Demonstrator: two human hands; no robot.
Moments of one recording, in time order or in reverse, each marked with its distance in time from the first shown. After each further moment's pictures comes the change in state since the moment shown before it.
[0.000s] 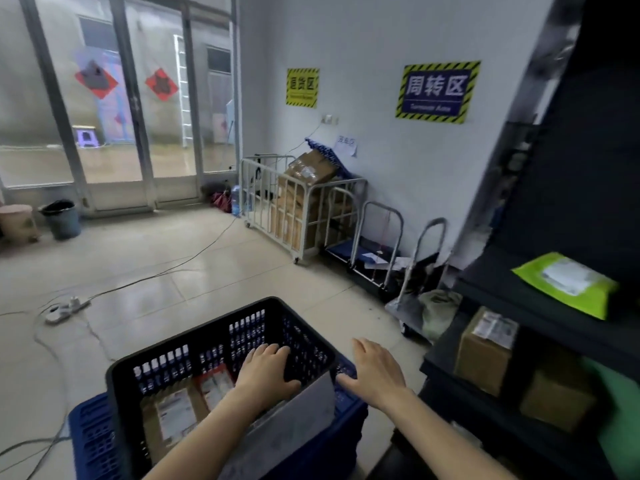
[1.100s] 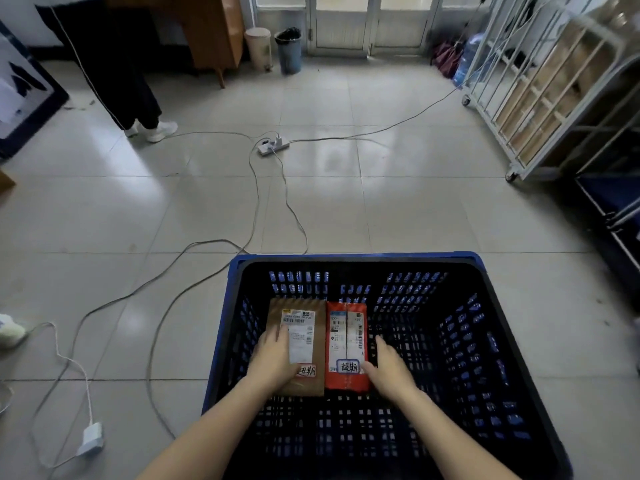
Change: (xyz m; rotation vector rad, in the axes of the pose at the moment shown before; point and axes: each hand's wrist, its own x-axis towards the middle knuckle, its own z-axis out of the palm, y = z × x) left_hand 0.058 -0.244 0.164 -0.400 -0.169 -0.936; right_hand 0.245 -0.143 0.274 0.380 -0.721 -0.187
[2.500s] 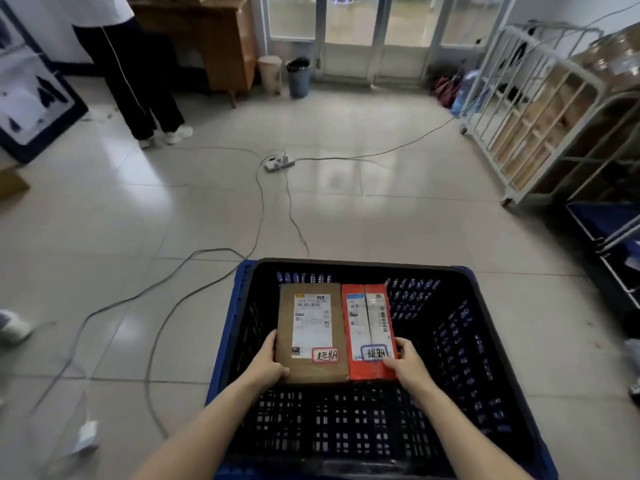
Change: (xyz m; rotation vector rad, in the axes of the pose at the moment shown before) left_hand -0.038 -0.019 -0.005 -0.923 -0.160 -0.135; right_hand -0.027 0.017 -0.031 0.582 0.045 0.103
